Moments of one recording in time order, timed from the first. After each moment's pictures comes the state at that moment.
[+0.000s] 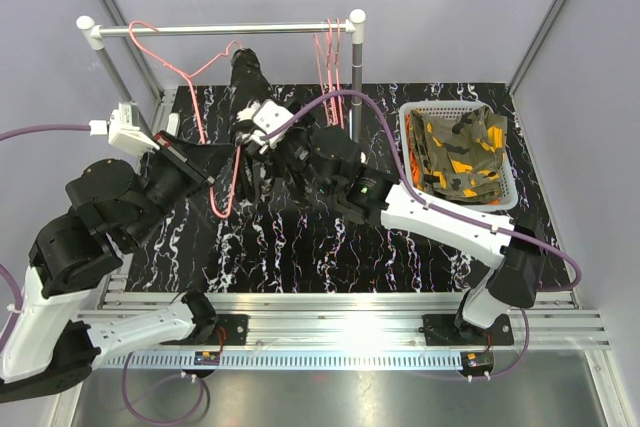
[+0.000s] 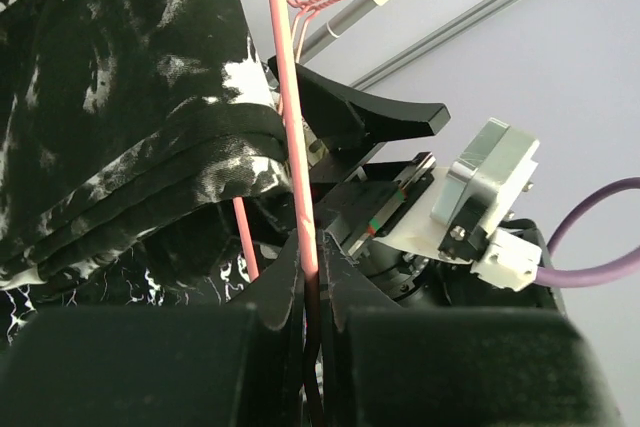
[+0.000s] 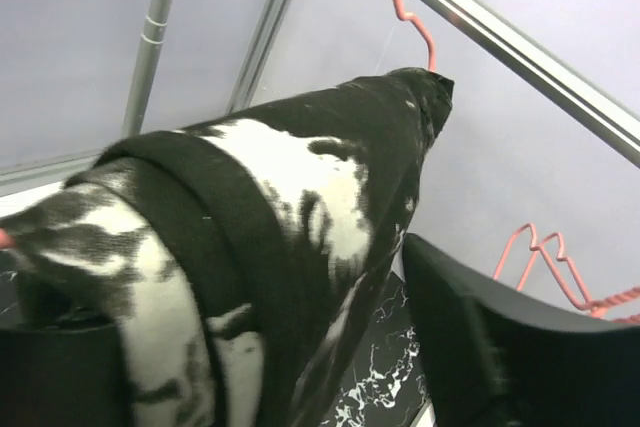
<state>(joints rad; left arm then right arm) -0.92 0.84 1.57 -0.85 -0.50 -0.92 1.09 1.63 1.51 0.26 0.30 -0.48</state>
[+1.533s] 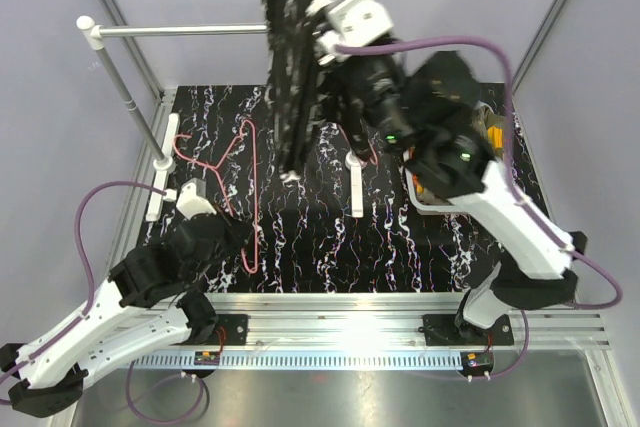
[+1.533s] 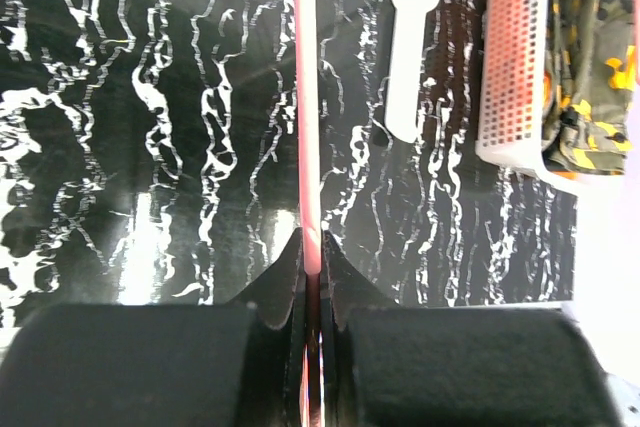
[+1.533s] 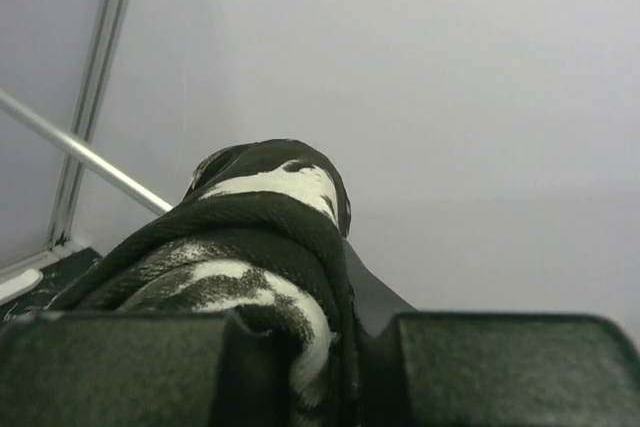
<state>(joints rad) -0.92 0.56 0.80 -0.88 -0.50 -1.10 1.07 1.64 2.20 -0.13 0.48 -0.71</state>
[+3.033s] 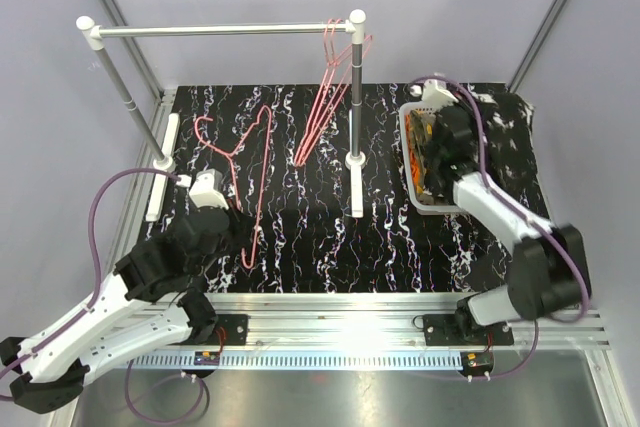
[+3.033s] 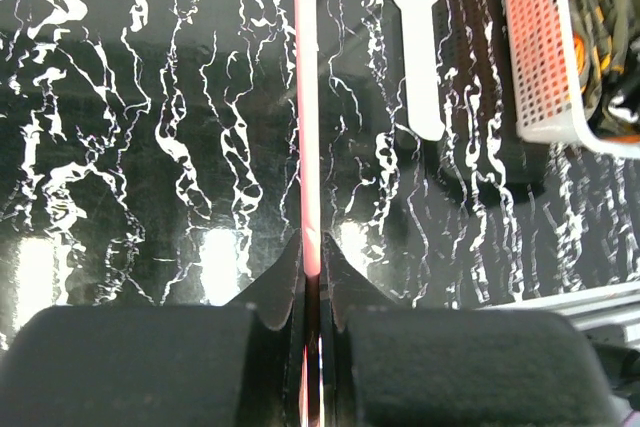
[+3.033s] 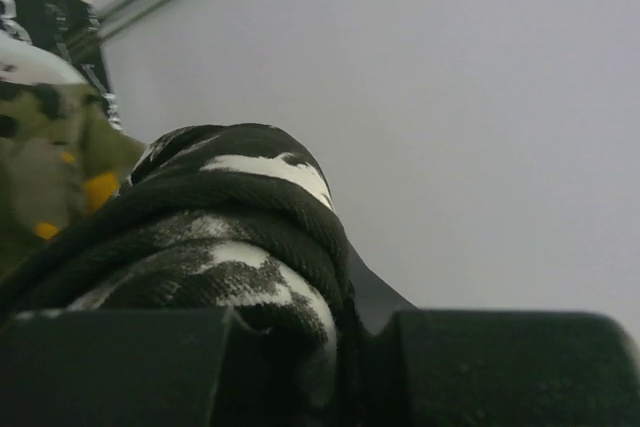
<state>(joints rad) -0.92 0.62 0.83 -0.81 -0.50 -0.84 0.32 1.36 0.94 0.51 0.96 -1.15</state>
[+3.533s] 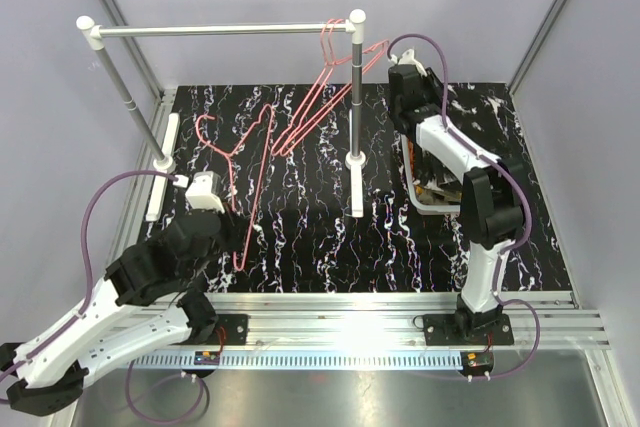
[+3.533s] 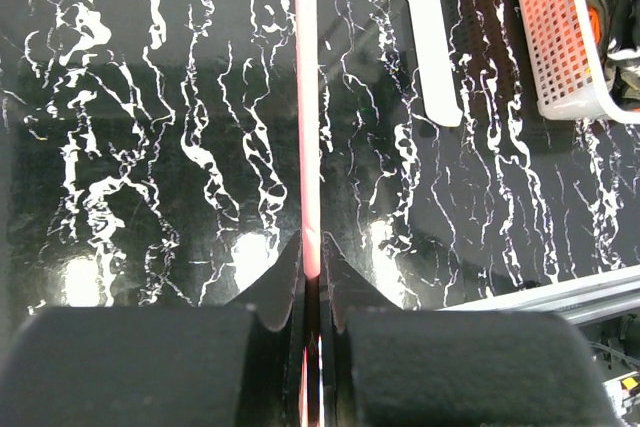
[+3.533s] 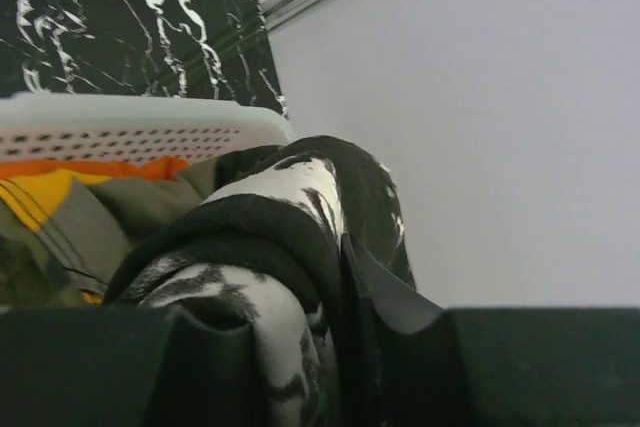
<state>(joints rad) -0.92 0.58 0.85 -0.85 -0.49 -0.73 0.35 1.95 1.58 -0.05 1.03 -0.58</state>
